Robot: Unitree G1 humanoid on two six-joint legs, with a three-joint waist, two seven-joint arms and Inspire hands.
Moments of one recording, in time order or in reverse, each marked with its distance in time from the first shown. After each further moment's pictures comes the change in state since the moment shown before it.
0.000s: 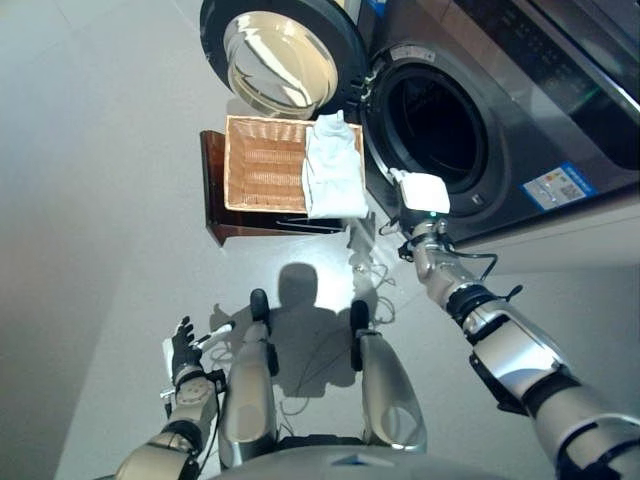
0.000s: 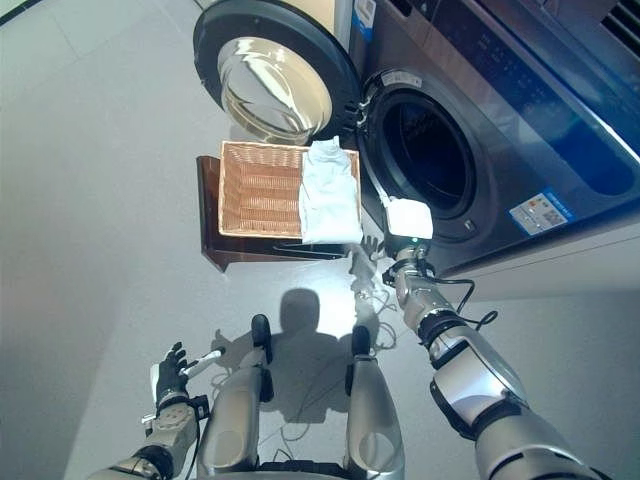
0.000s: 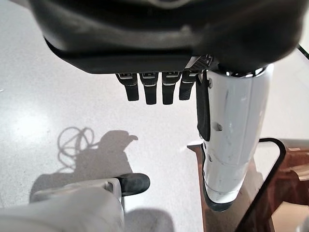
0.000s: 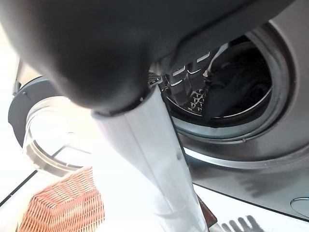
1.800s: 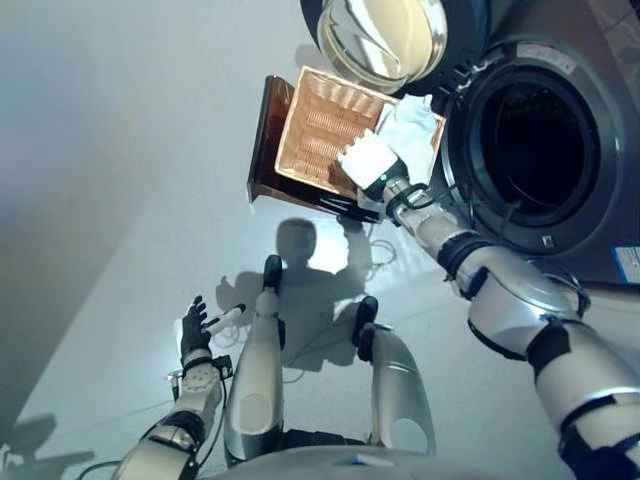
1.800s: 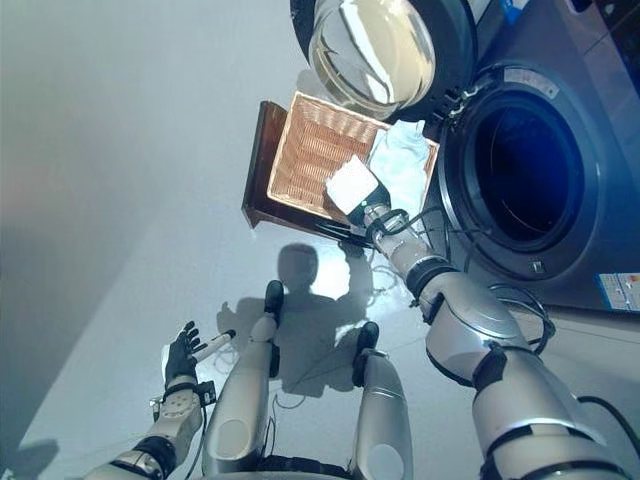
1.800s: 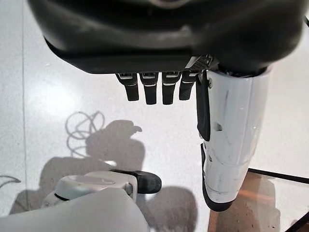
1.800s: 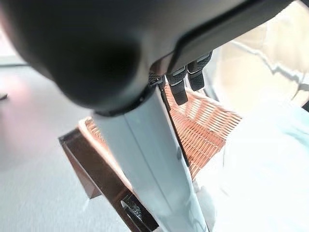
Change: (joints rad) left arm -0.001 0.022 -0.080 -0.128 -0.078 -0.032 -0.043; right arm -0.344 0.003 0.499 0.122 -0.391 -0.028 0.124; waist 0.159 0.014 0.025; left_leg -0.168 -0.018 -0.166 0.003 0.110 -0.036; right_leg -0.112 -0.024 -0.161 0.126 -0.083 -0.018
